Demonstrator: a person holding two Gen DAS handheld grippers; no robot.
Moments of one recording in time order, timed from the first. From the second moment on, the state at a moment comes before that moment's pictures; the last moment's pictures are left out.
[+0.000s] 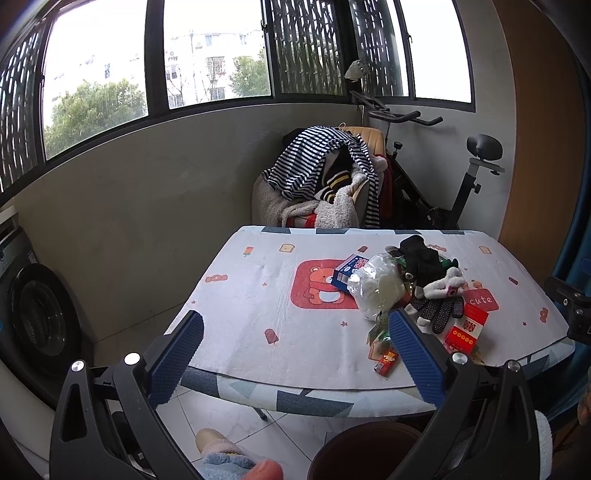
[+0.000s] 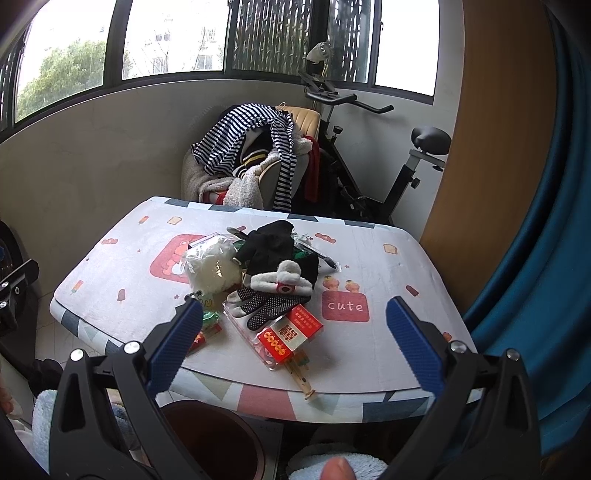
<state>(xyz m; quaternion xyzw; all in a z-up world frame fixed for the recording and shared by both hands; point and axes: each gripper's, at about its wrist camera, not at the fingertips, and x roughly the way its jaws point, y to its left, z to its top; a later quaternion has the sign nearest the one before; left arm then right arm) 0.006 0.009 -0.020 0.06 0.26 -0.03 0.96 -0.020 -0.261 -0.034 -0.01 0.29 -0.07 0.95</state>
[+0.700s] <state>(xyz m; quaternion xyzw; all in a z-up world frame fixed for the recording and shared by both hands) 0.049 0.008 -0.069 0.06 0.29 -0.07 0.95 0.016 -0.285 -0.100 0.02 0.35 -0.06 0.94</state>
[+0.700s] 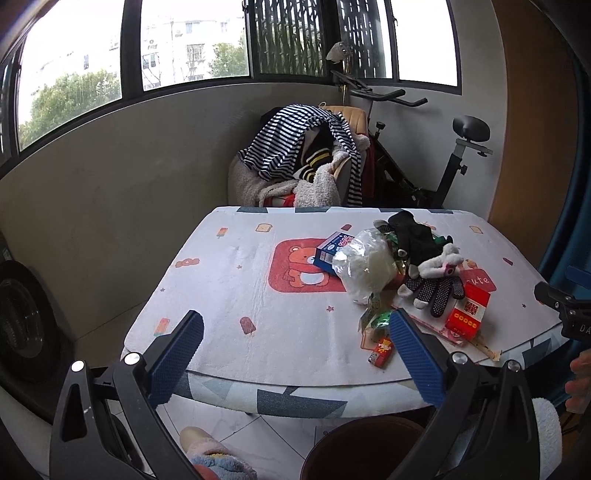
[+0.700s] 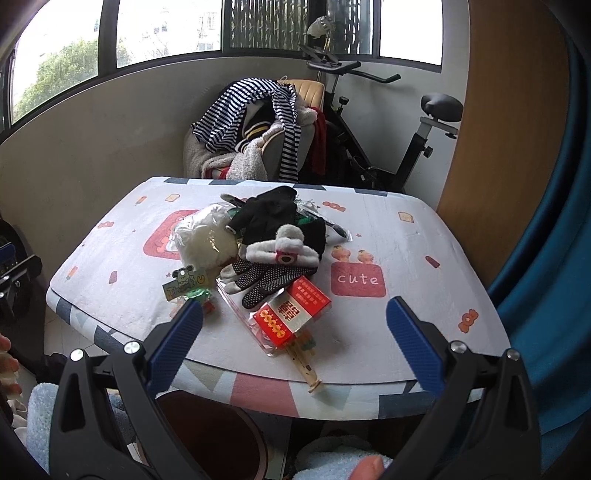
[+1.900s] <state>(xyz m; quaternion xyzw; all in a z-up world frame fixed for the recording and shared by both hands) 0.115 0.012 -0.151 -0.01 0.39 -0.09 0.92 0.137 -0.279 -0.229 -0.15 0.46 0.08 0.87</state>
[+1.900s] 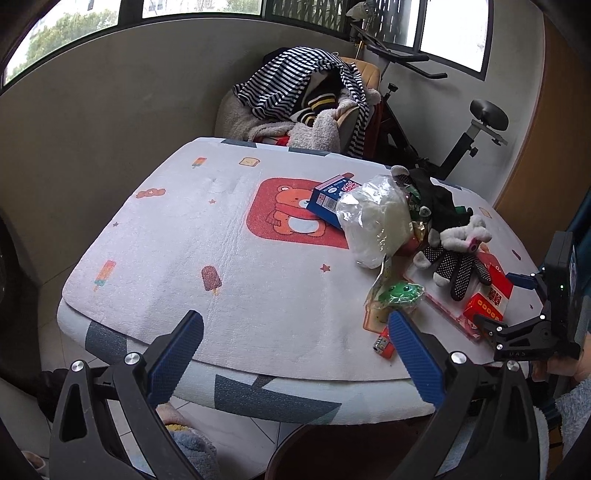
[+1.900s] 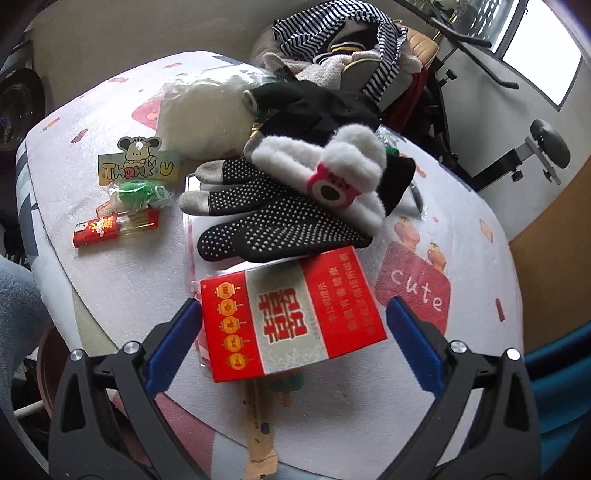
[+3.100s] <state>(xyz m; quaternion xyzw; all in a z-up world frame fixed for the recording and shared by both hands) 0.214 -0.069 -0.229 -0.05 0.49 -0.18 0.85 0.079 -0.291 -0.184 0.01 0.39 0.02 0.92</state>
